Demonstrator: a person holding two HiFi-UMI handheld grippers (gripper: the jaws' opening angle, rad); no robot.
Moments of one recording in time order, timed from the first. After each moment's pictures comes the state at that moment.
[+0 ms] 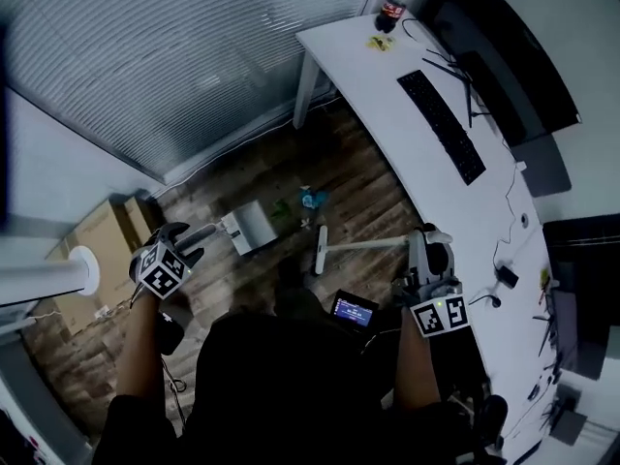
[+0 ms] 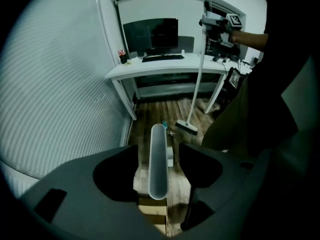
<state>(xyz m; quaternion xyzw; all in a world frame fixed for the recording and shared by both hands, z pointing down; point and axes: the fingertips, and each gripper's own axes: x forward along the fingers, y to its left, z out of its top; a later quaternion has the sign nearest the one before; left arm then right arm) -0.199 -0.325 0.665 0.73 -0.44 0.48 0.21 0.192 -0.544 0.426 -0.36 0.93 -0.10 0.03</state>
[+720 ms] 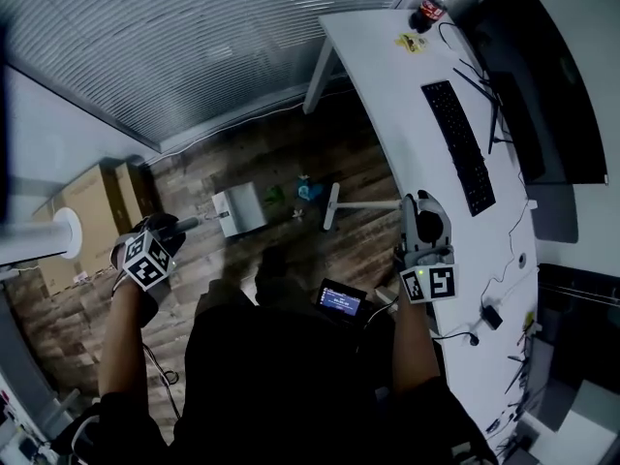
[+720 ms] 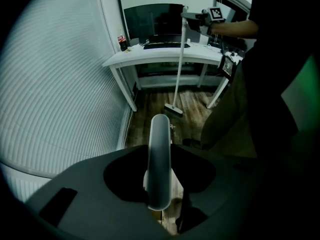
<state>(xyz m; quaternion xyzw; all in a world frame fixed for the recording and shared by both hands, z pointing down) -0.196 -0.335 0.699 0.70 -0.44 0.51 0.25 0.129 -0.666 0.480 -0.27 0.96 0.03 -0.05</state>
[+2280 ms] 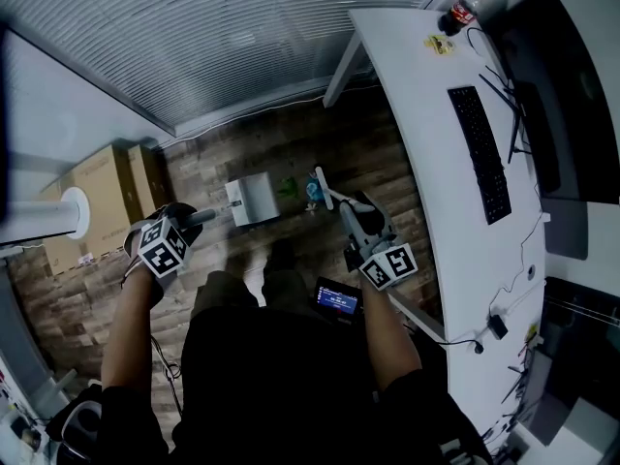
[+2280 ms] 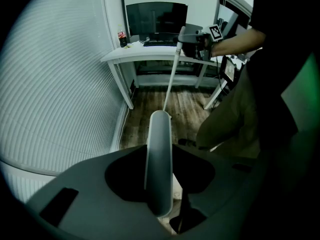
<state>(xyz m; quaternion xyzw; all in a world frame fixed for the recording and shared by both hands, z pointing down) -0.189 -0.330 0.710 0.70 -0.43 0.50 0.28 0.027 -0.585 0.606 -0.12 0.98 -0.18 -0.03</state>
